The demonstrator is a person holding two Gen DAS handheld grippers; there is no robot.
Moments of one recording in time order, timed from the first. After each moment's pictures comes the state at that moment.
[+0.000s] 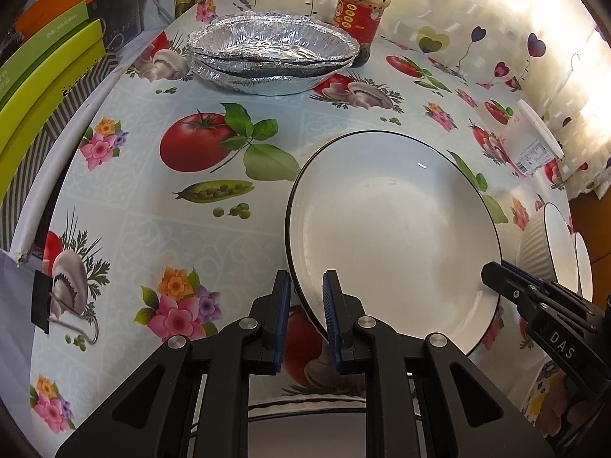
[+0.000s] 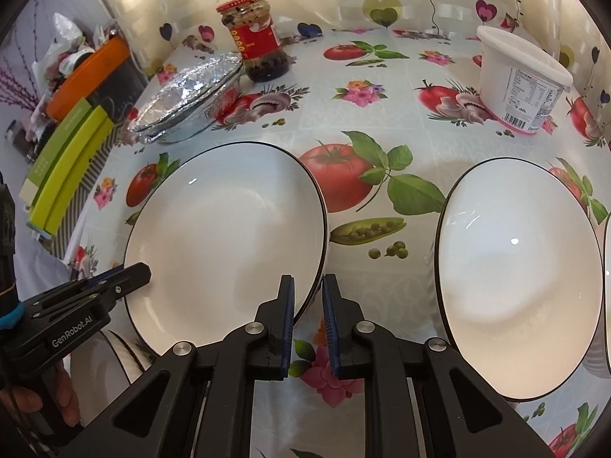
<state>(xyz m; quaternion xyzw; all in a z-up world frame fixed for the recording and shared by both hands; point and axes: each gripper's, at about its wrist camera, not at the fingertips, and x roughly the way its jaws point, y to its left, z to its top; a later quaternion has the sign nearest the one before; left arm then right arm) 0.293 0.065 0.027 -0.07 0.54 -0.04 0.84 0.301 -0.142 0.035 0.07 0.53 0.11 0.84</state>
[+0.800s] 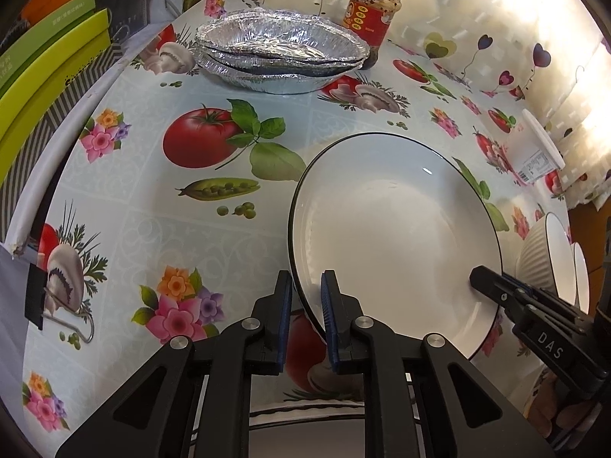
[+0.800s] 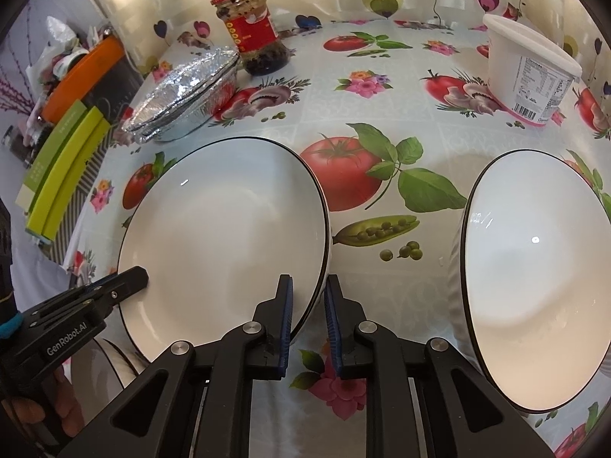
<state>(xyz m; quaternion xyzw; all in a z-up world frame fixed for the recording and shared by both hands) 0.295 0.072 0.023 -0.09 0.53 -0.04 0.84 0.309 -0.137 0.026 0.08 0.53 0.11 0.84</state>
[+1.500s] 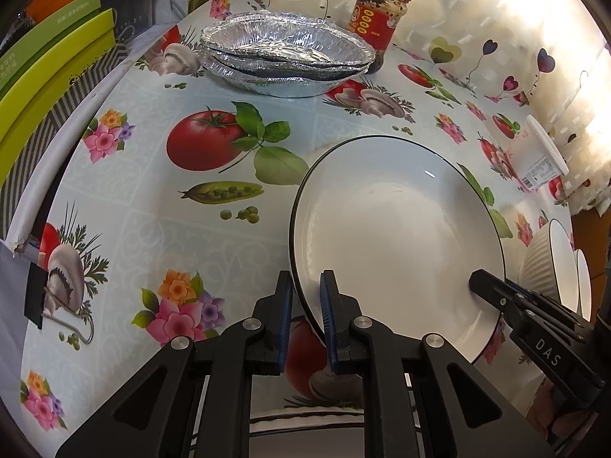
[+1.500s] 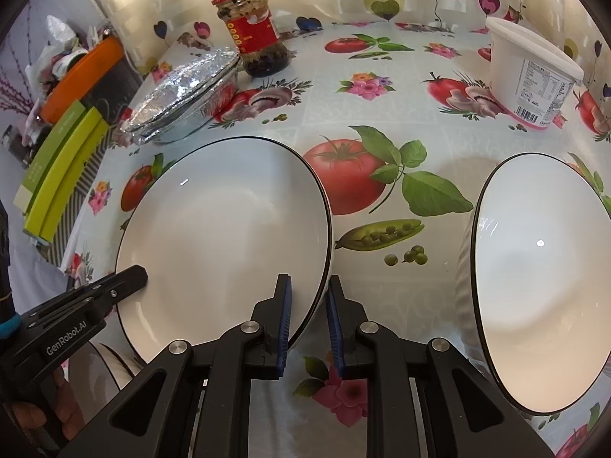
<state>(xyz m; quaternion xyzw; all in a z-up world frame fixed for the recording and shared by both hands) 0.295 0.073 0.022 -0.10 0.53 -0.03 0.84 0.310 -0.134 0.025 0.08 0.53 0.11 0.84</state>
